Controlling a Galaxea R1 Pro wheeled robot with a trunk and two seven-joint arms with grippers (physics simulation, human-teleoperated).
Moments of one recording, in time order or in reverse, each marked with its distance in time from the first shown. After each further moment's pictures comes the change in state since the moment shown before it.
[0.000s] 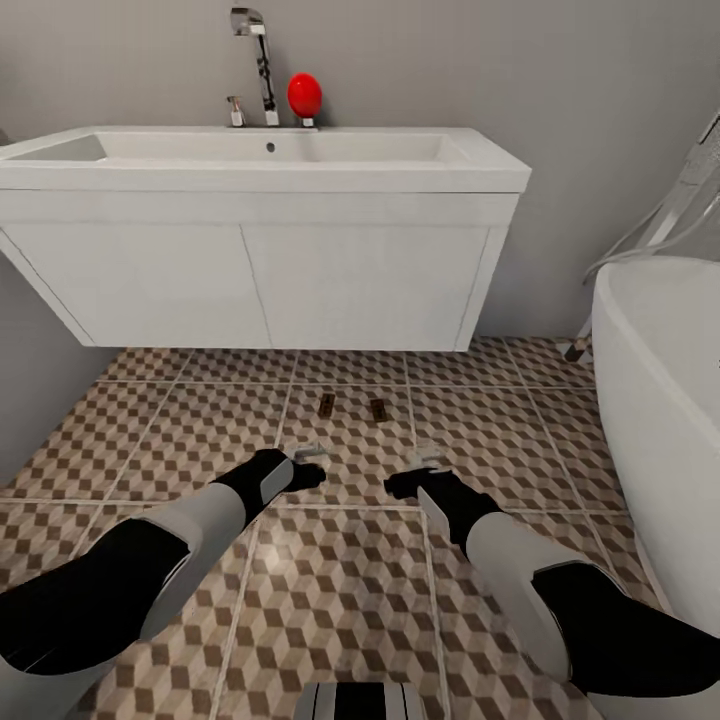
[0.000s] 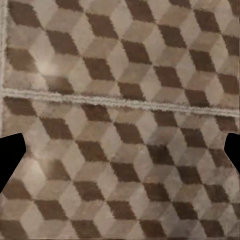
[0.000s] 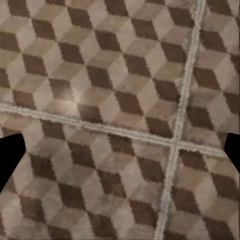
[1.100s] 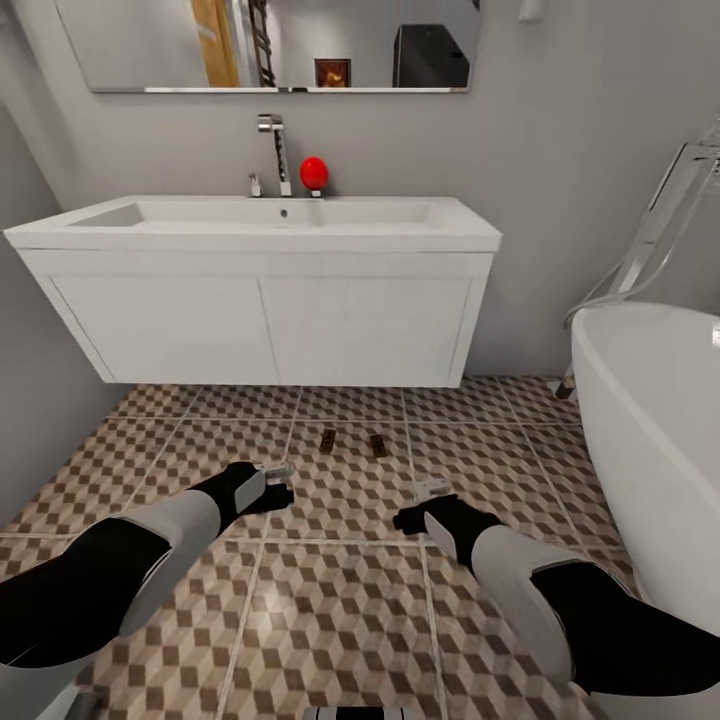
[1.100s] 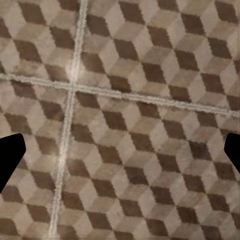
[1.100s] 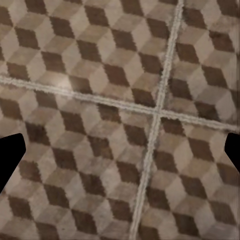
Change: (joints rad) left arm 0.003 0.077 -0.001 0.101 0.003 0.050 0.007; right arm 0.001 -0.013 -0.002 0.169 0.000 0.029 0.002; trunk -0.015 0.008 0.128
